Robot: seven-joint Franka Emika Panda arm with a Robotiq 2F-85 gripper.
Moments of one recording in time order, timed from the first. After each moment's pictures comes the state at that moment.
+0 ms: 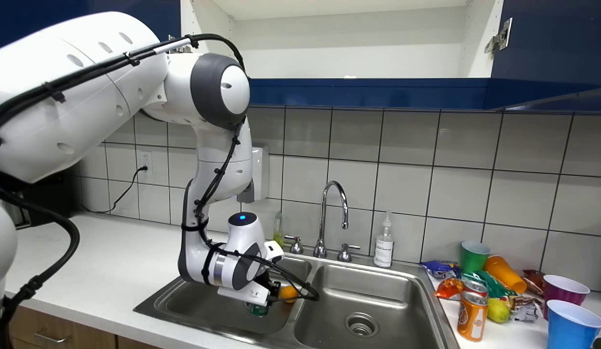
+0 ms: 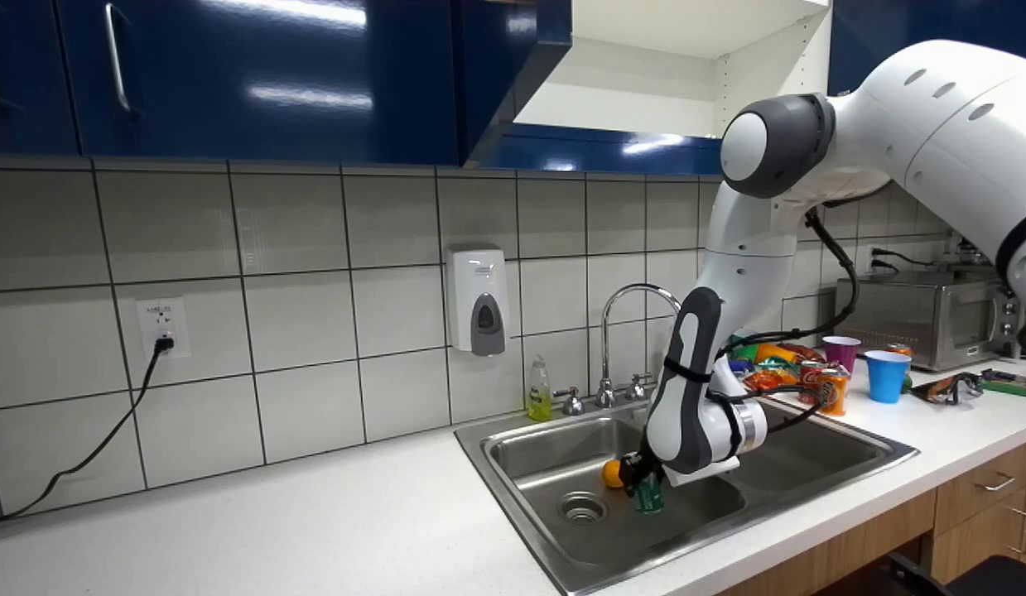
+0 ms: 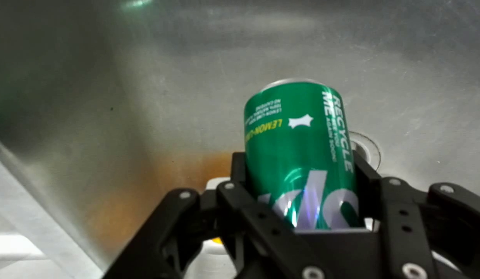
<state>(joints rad) -0.17 0.84 0.03 -2.19 -0.17 3.46 -0.06</state>
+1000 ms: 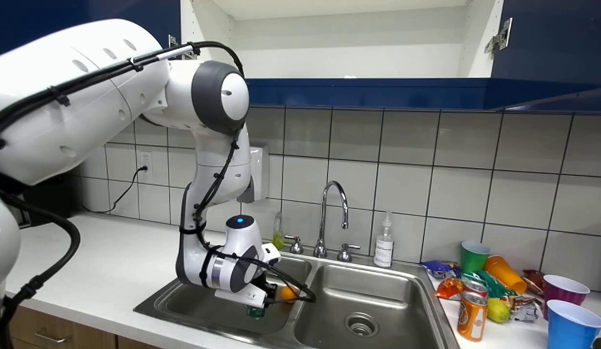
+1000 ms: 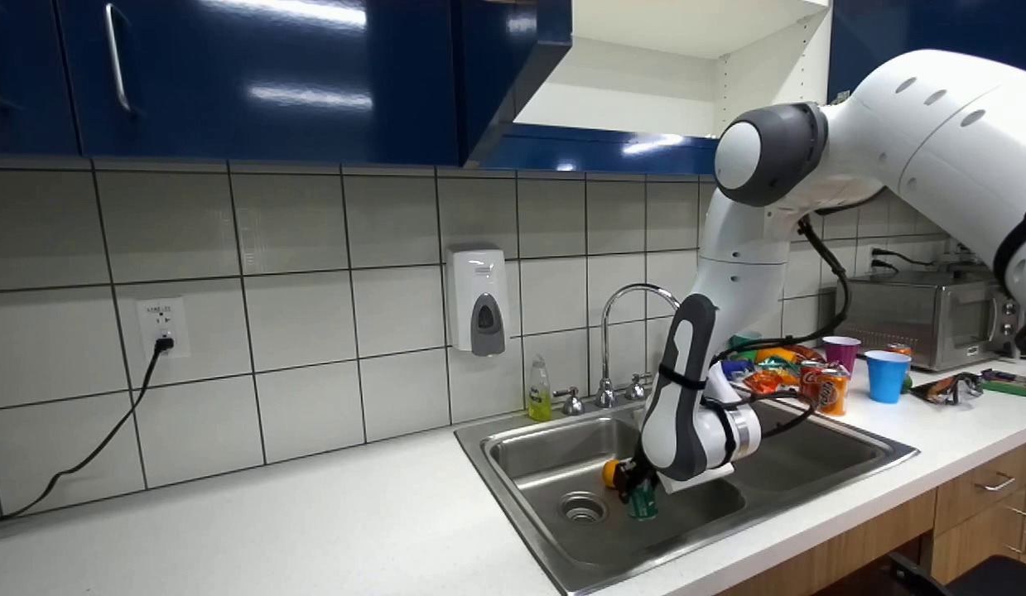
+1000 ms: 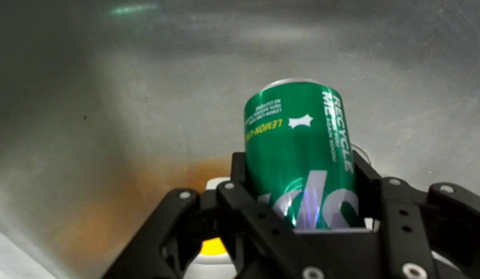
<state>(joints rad) -0.16 0.87 0.03 -2.17 -0.17 3.46 -0.06</state>
